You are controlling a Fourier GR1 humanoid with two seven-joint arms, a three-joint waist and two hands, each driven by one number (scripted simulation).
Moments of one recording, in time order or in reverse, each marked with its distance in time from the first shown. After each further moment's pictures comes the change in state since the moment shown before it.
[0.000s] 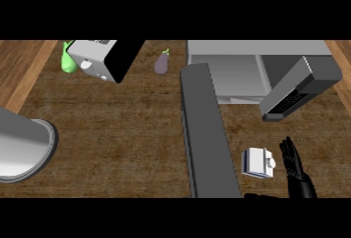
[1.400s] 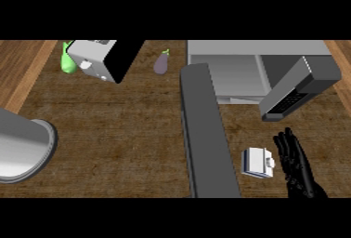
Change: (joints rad) left arm -0.062 0.045 -0.127 0.003 -0.079 0.144 0.001; right arm 0.175 0.042 0.328 -0.807 0.153 -0.082 0.534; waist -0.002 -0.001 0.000
